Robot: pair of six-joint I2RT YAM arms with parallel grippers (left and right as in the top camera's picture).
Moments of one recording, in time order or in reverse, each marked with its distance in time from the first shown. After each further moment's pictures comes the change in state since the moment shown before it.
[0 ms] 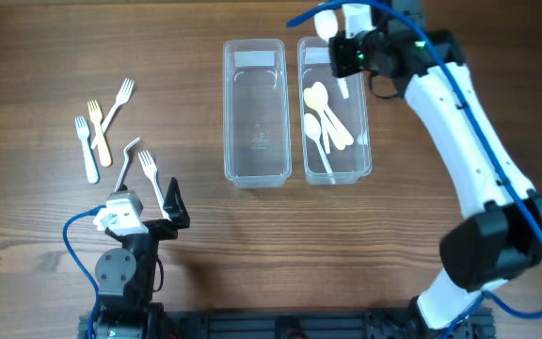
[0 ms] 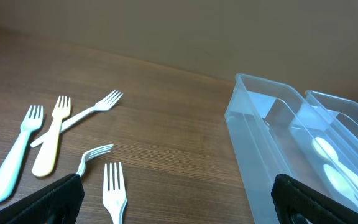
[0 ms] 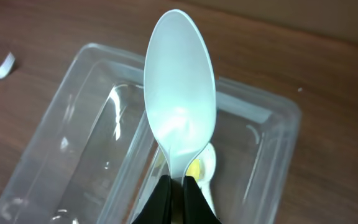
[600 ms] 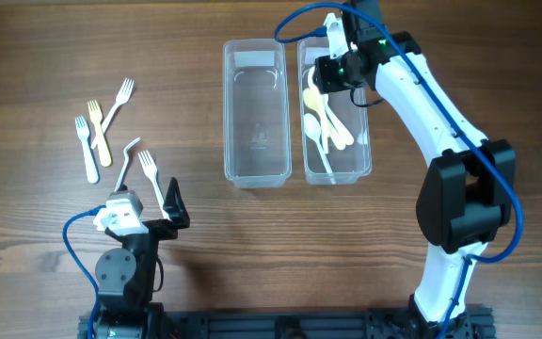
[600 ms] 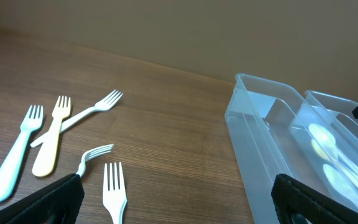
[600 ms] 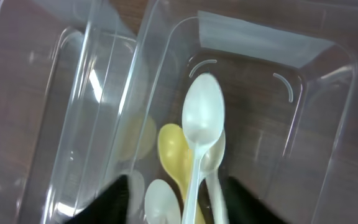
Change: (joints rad) left arm 0.000 0.000 0.000 0.000 0.000 0.000; right arm 0.002 0.216 0.000 -0.009 0.004 0.070
